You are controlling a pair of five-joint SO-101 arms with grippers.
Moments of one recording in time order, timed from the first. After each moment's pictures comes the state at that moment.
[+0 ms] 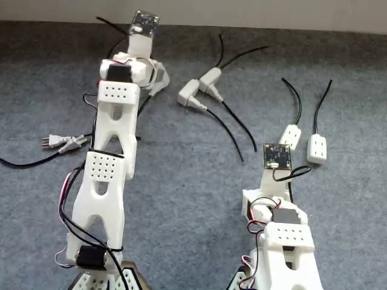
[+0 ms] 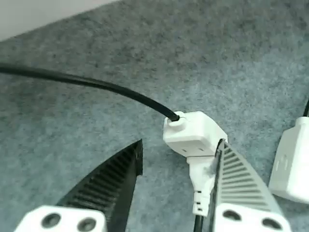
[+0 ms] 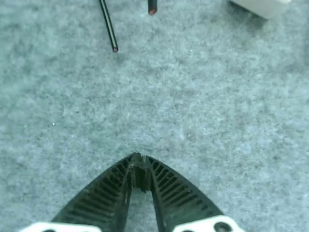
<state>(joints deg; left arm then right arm) -2.1 72.1 -92.4 74.8 -11.0 -0.2 -56.4 85.8 39.0 2.5</state>
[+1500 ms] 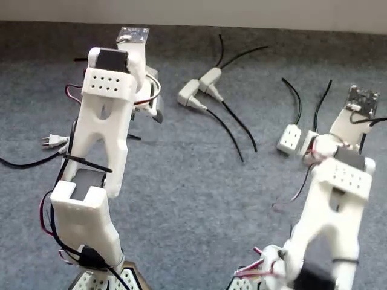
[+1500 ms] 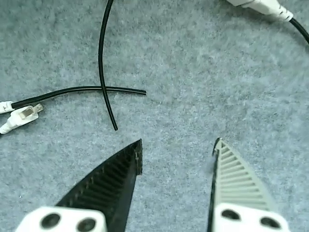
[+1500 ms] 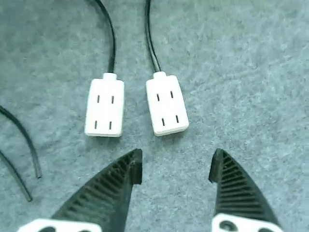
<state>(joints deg) 2.9 21.1 -32.7 101.4 8.7 22.4 -25.2 35.6 52.5 2.5</state>
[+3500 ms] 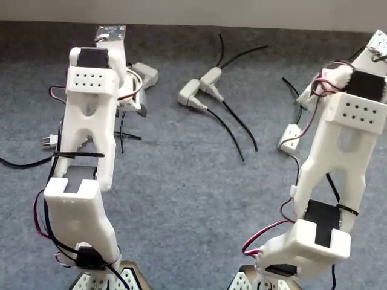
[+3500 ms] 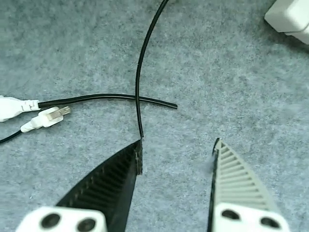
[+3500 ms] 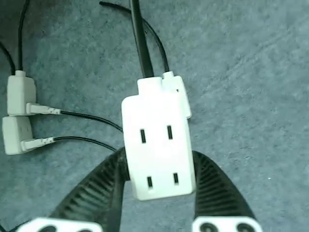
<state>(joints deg) -4.7 23.9 -34.7 99.9 8.7 10.4 3.7 -28.9 98.3 -25.2</state>
